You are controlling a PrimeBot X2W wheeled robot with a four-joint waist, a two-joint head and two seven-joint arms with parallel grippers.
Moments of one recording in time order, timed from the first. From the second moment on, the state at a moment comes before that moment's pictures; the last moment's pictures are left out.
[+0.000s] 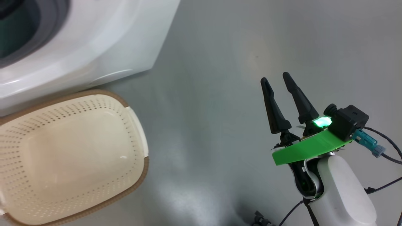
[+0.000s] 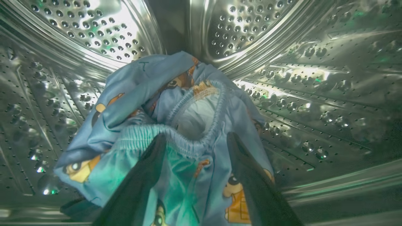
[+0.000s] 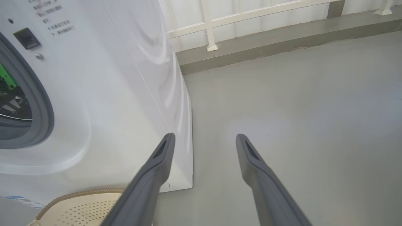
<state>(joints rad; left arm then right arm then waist) -1.49 0.32 -0.26 1.25 -0.44 -0.07 -0.05 -0.42 -0.05 0.19 0.17 0.44 0.13 -0.25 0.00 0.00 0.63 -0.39</state>
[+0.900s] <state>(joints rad) -1.09 0.23 -0.27 0.93 -0.48 -0.13 -0.26 -0.43 -0.06 0.14 0.21 0.37 0.13 -0.25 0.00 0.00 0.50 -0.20</state>
